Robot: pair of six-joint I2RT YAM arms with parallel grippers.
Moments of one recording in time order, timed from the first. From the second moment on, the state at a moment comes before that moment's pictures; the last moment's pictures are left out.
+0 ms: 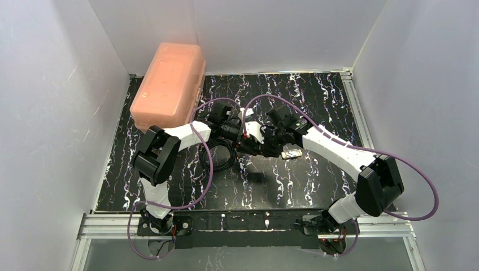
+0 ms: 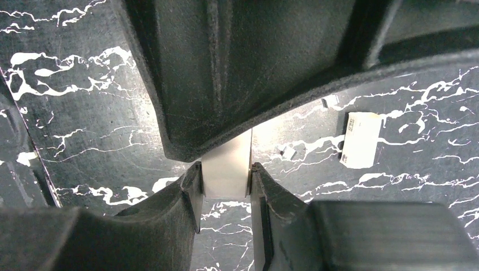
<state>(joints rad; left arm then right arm) -0.57 1.86 1.14 -0.08 1.10 -0.59 0.71 1.47 1.14 -0.72 -0.35 -0.70</state>
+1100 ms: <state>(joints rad) -0.58 1.84 1.14 -0.07 1.11 -0.57 0.67 1.43 1.10 -0.67 -0.46 -0.74</state>
